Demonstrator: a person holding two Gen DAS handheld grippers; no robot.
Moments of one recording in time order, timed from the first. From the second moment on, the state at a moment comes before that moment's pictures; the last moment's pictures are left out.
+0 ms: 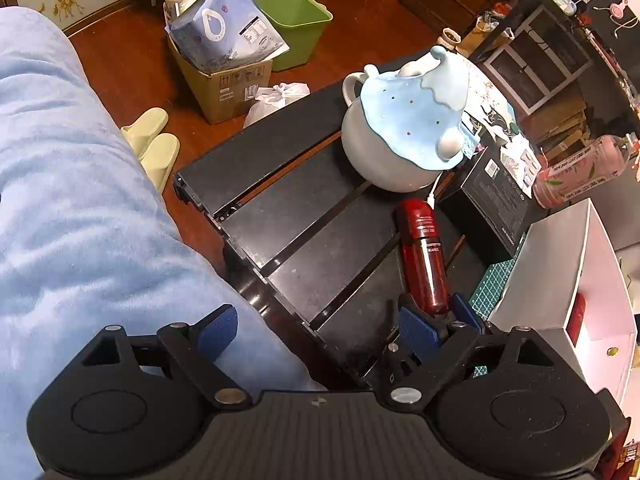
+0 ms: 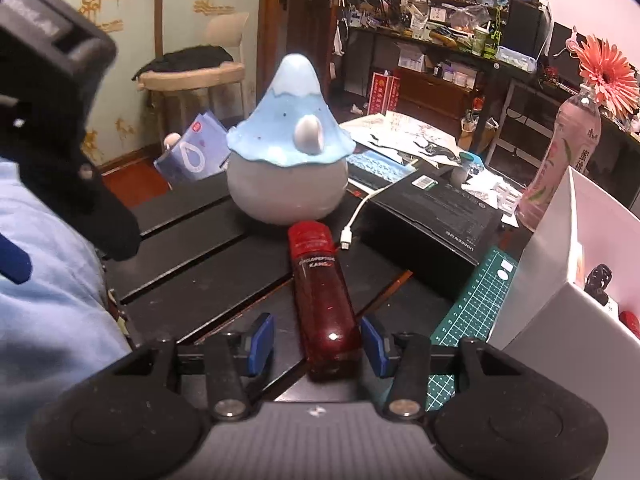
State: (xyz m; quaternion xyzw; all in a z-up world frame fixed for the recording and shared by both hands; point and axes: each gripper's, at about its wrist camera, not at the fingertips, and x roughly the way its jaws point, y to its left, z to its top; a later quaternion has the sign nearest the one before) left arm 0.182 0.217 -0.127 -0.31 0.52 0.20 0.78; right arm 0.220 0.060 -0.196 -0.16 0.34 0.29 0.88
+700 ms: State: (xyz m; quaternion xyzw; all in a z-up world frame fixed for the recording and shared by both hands) left arm 0.192 0.196 -0.130 -0.27 0.54 0.16 0.79; right arm 0.207 0.048 -0.191 -0.21 0.35 0.28 0.87
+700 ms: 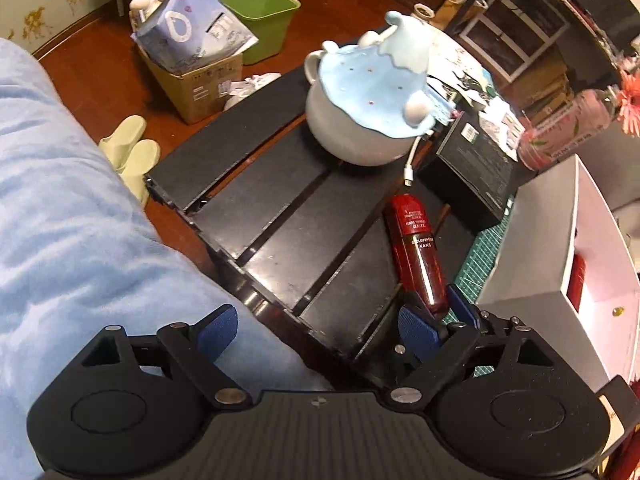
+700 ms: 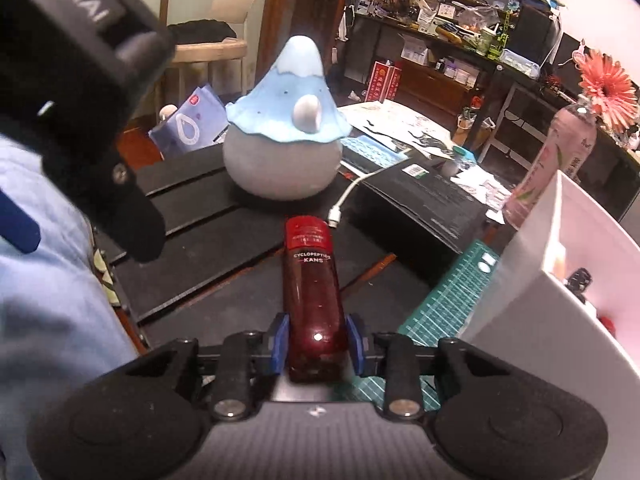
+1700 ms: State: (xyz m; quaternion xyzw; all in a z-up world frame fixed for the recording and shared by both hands) left arm 0.197 0.171 -0.132 -0.23 0.56 0.12 0.79; right arm 0.171 -0.047 -0.188 -0.14 0.39 0.27 0.87
